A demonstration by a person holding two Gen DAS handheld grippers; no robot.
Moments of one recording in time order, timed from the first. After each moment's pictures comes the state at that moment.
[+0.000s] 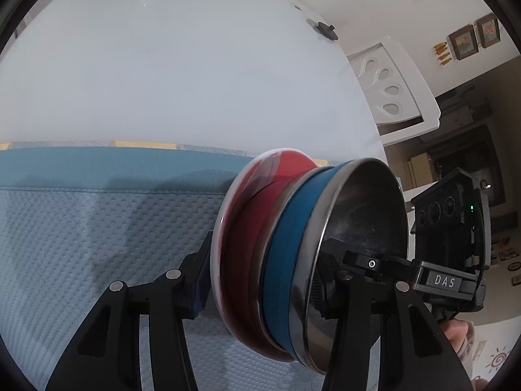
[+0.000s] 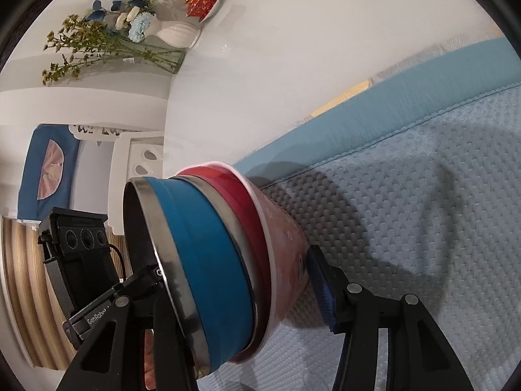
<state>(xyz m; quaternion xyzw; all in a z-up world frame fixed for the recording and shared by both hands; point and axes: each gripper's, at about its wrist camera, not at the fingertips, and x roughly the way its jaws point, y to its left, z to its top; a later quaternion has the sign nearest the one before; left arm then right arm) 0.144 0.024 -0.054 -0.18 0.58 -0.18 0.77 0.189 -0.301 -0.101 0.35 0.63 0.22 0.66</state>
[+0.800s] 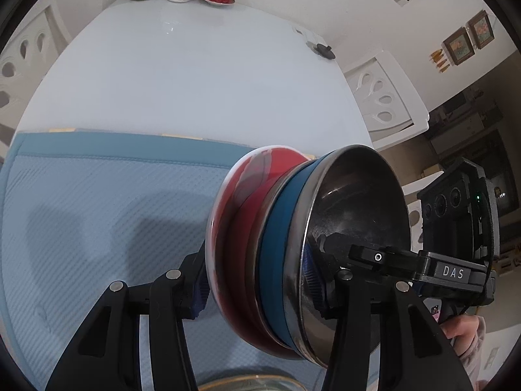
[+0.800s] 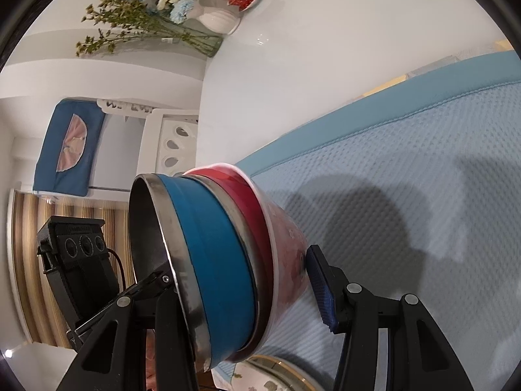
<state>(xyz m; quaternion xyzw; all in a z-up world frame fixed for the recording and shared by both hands) 0.077 0.037 0.010 -0.17 0.56 -0.14 0.80 0.150 -0.282 -0.035 0.34 0.62 0.27 0.65</state>
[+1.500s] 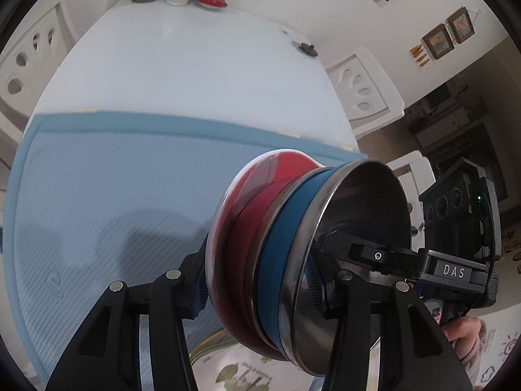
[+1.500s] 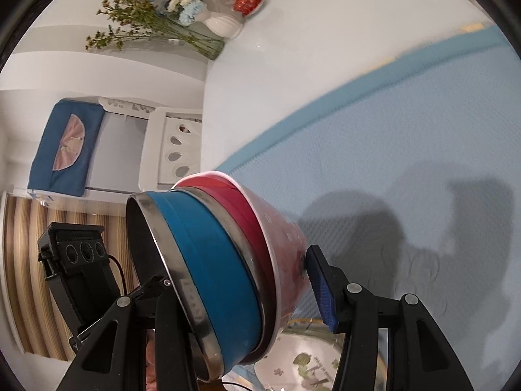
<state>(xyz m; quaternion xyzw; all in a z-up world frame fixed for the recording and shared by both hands) 0.026 0.064 0.031 -0.17 0.56 -0.17 0.80 0.086 -0.252 0.010 0.33 0.62 0.23 0.67</state>
